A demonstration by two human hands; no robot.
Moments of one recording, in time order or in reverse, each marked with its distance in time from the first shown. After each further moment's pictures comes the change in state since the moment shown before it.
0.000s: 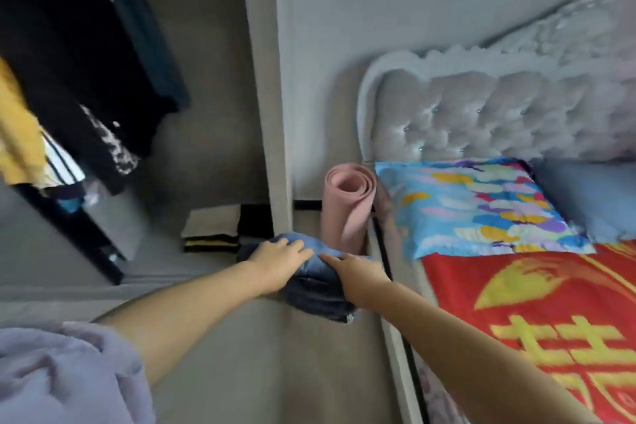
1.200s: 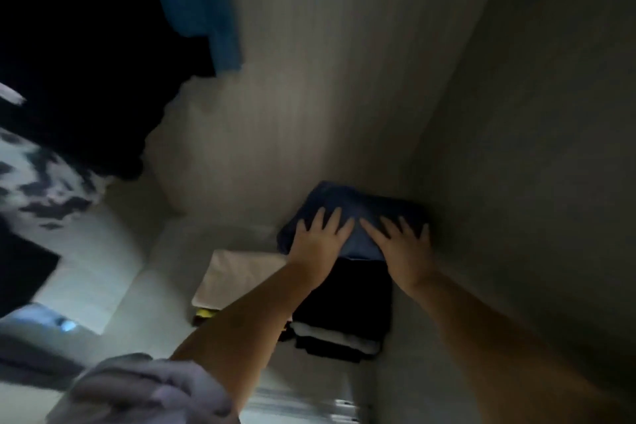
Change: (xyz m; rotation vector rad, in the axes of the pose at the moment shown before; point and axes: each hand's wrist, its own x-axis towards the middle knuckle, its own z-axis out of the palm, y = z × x) left_hand 0.374 -0.460 0.291 -0.181 0.116 -0.285; right_hand 0.690 -0.075 0.044 -0.219 0.203 0.071
